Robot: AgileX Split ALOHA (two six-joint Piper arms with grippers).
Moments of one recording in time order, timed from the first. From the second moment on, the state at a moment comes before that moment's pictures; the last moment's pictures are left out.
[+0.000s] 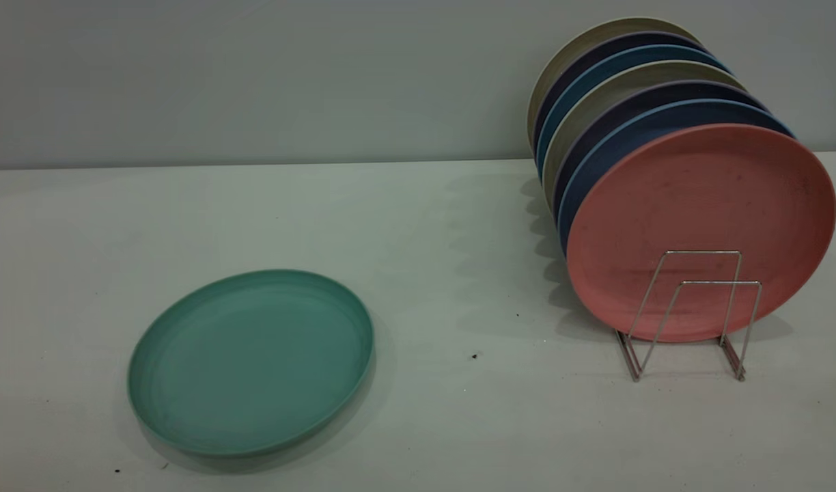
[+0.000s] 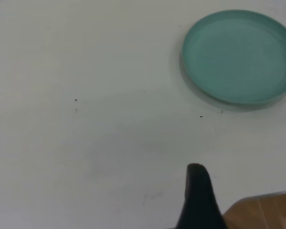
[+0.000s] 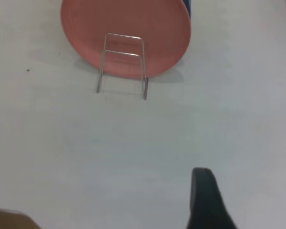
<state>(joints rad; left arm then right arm) -0.01 -0.02 -0.49 -0.05 1.13 0.11 0.06 -0.02 -0.47 0.03 1.13 -0.10</state>
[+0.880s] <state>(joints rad) -0.01 0.82 -0.78 -0.08 0.80 0.06 0.06 0.70 -0.64 0.20 0.66 -0.26</state>
